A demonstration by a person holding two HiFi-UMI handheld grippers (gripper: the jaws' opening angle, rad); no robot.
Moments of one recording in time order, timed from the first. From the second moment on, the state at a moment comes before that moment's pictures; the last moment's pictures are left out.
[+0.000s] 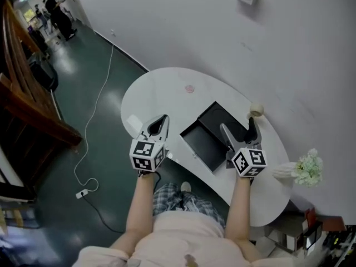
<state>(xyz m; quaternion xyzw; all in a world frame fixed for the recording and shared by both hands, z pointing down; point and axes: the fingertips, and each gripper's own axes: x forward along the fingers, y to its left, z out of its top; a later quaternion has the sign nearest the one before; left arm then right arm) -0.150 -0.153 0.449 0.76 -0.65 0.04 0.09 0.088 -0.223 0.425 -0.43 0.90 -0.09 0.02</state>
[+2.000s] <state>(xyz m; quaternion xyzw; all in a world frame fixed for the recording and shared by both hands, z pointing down) -0.251 -0.395 0.549 0.72 -0.64 0.11 0.24 -0.176 -0.443 0.544 -0.23 0.91 -0.11 -0.31</state>
